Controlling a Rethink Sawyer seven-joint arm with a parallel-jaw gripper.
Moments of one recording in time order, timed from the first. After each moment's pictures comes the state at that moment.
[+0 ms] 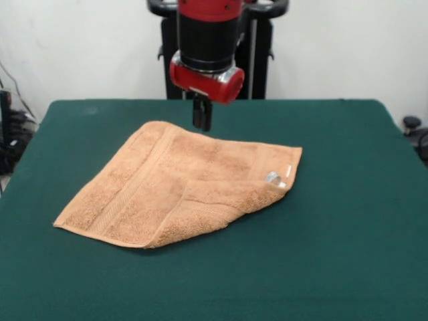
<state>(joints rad) -0.29 -0.67 0.01 1.72 -0.16 0.57 2.18</state>
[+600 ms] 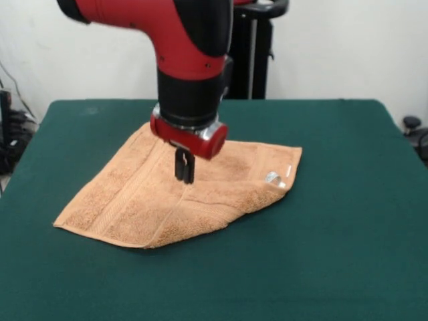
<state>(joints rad) -0.29 -0.47 0.01 1.47 -0.16 0.59 2.18</state>
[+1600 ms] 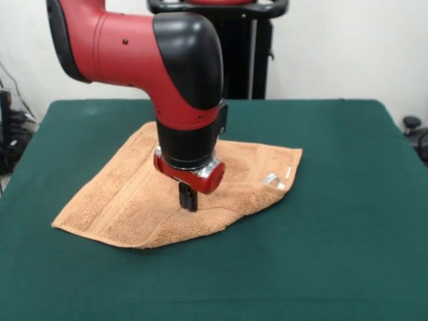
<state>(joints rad) -0.34 -0.35 0.06 1.40 -0.16 0.60 2.18</state>
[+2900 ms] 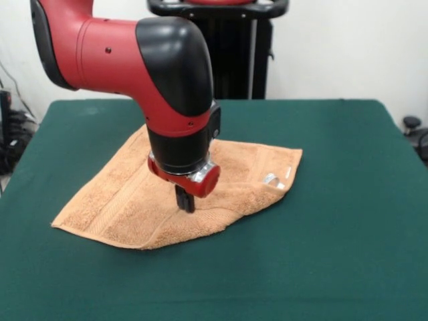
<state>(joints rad) -0.36 -0.33 0.08 1.34 -0.16 0.70 2.18</state>
